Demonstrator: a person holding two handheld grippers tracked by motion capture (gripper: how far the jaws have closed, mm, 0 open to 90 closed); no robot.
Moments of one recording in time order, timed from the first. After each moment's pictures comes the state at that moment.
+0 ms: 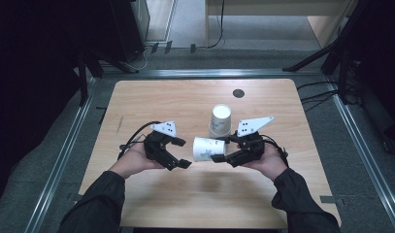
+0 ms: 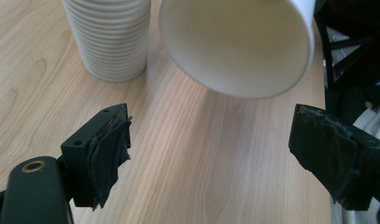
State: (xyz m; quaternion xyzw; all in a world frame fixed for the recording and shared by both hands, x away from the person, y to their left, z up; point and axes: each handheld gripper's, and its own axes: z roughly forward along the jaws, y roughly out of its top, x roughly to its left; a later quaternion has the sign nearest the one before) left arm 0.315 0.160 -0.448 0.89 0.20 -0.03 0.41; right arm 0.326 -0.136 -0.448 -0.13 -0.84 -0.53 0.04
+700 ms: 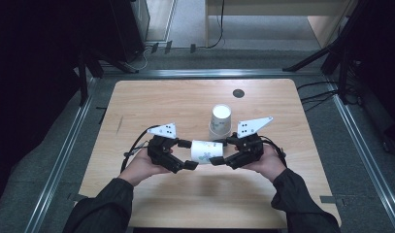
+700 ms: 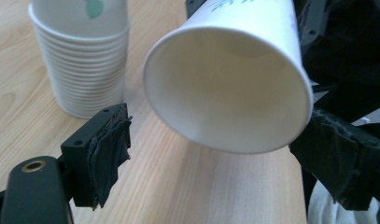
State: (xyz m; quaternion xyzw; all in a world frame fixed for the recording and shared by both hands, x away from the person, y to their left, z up) left arm 0.306 0.152 -0.455 0.85 0.20 -0.06 0.49; right arm 0.324 -0.134 -0.450 -0.11 -0.83 -0.54 0.07
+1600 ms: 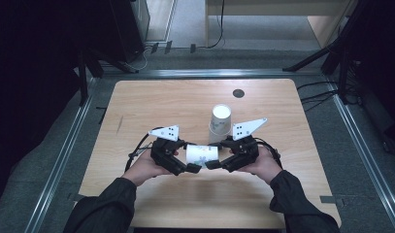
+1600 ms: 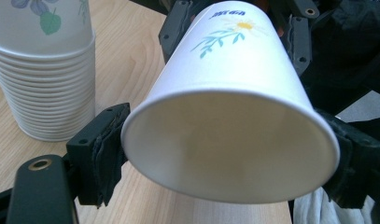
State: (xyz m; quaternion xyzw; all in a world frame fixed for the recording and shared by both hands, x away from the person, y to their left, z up) left arm 0.306 0.145 -0.461 0.83 0.17 -0.08 0.52; right arm 0.321 -0.122 -0.454 -0.10 -0.82 -0.55 0.11
